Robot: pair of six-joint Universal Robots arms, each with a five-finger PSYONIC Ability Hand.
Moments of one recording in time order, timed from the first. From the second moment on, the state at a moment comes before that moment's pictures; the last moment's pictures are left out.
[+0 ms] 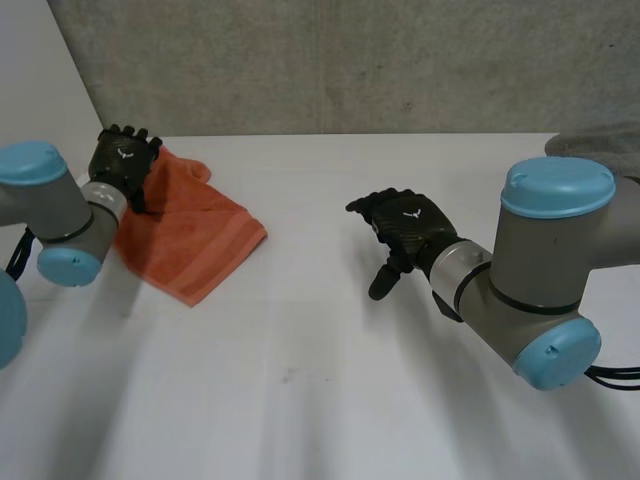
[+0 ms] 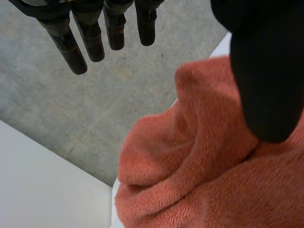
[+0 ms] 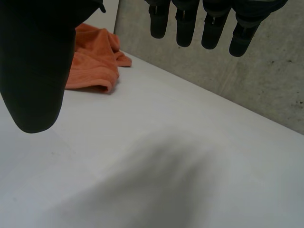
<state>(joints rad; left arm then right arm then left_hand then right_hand) 4.61 -2.62 -0.72 3.34 -1.40 3.76 2.09 -1.02 1.33 -0.04 1.38 3.03 0.20 0.21 0.21 0.20 0.05 0.23 0.21 0.21 0.21 0.04</state>
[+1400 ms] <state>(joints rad) 3.95 -2.10 -1.26 3.32 -1.53 3.28 1.83 -1.14 1.23 0.03 1.38 3.10 1.15 1.17 1.17 1.17 0.96 0.23 0.21 0.21 0.21 0.04</state>
